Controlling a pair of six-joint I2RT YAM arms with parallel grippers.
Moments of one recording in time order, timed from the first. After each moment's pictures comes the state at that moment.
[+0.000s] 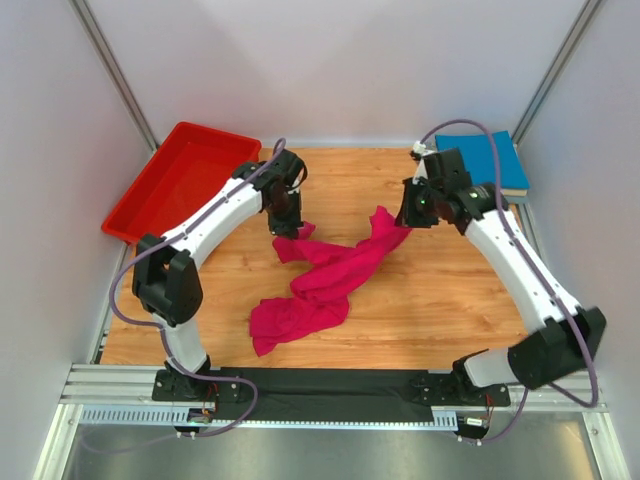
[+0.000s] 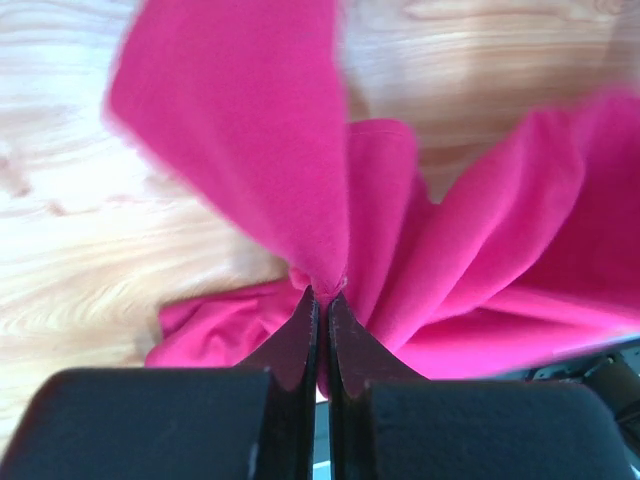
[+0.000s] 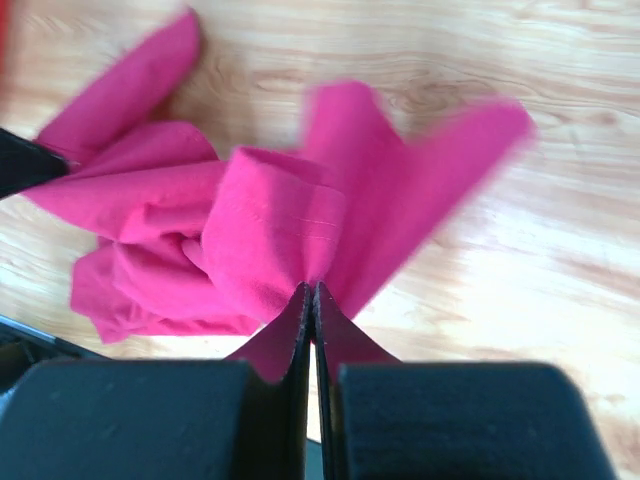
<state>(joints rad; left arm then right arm) -0.54 1.83 1.66 -1.04 0.08 -0.57 0.35 1.45 1.42 -0.87 -0.16 0.33</state>
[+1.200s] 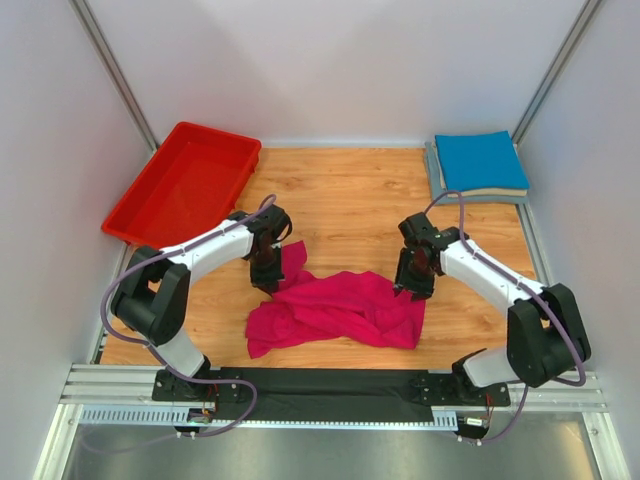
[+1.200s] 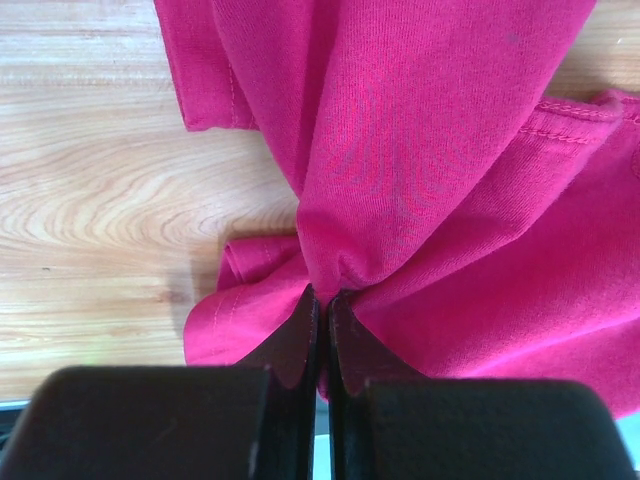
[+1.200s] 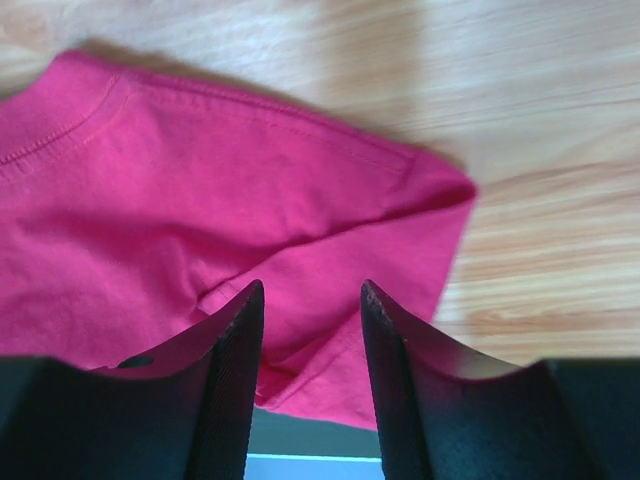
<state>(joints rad) -0.54 1.65 1.09 -0.90 0.08 -0.62 0.42 1.42 0.93 -0.87 0.02 0.68</state>
